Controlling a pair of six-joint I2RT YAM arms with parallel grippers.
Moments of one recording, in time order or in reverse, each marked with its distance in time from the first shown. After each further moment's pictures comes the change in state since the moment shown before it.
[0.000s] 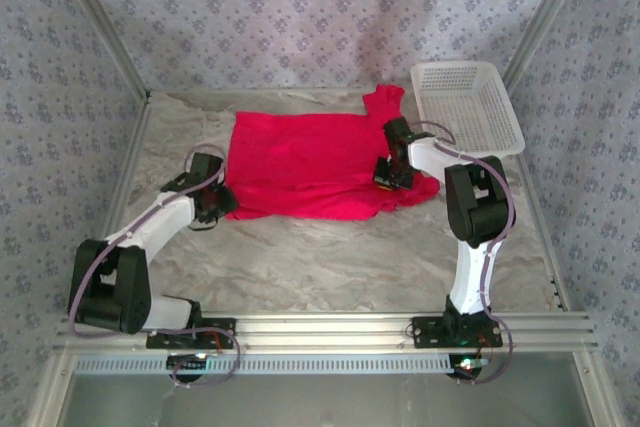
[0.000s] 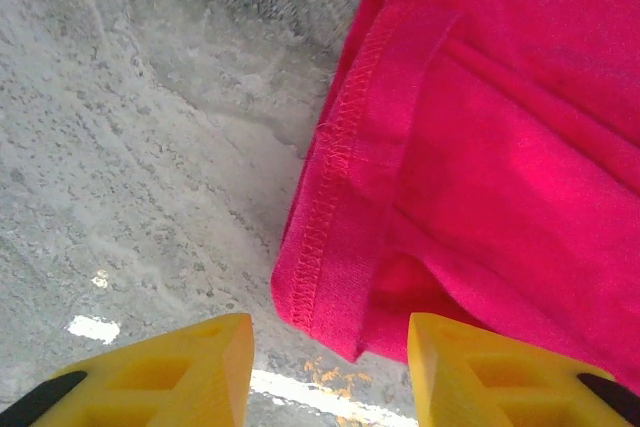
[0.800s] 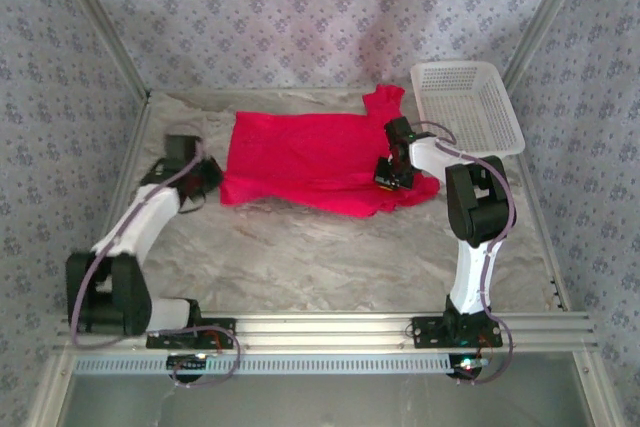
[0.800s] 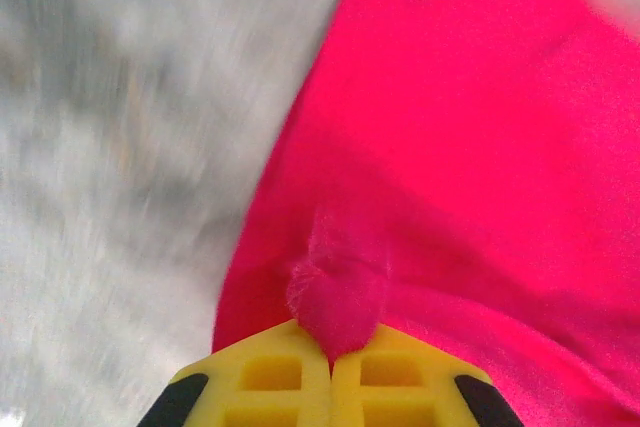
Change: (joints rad) left arm 0.163 -0.068 0.129 0.119 0.179 0.039; right arm -0.011 0.002 0.000 -0.002 -0.019 -0.008
